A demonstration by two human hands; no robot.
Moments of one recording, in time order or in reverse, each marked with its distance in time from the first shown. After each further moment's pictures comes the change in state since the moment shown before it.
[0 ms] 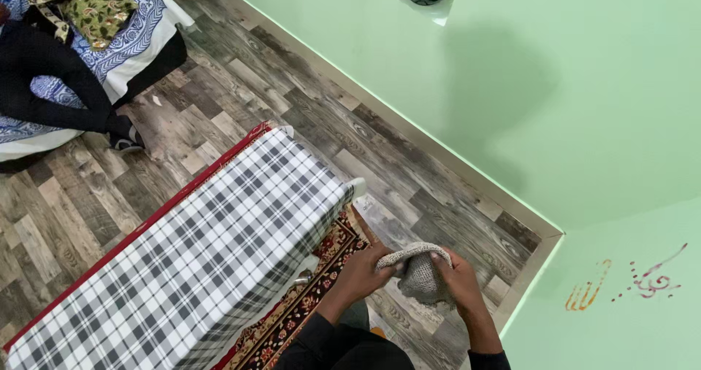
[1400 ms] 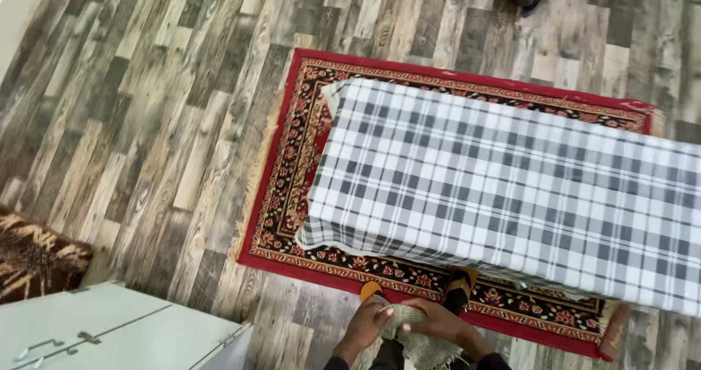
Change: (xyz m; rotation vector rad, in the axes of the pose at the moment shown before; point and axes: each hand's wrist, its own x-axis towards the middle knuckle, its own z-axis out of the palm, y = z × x) left_hand -0.565 -0.610 0.094 -0.686 0.806 -0.728; right_hand -0.168 0.358 0.679 -1.085 -1.570 0.278
